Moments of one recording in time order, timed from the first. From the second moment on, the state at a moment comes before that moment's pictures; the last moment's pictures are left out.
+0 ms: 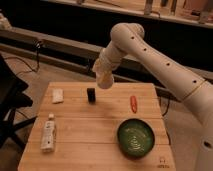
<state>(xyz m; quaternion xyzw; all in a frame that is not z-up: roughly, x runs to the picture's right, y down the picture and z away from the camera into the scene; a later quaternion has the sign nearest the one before) -0.029 -0.078 0.698 -0.19 -0.29 -0.13 0.93</state>
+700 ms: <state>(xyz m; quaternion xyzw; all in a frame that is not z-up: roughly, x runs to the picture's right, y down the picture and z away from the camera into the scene) -0.070 -0.086 0.704 -0.18 -0.35 -0.14 0.91</state>
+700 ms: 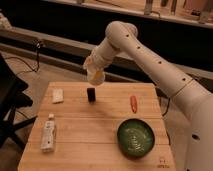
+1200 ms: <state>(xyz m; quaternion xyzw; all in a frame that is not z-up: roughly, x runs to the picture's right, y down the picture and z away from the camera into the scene) -0.087 -0.069 0.727 -0.21 -0.37 -0.13 0.89</state>
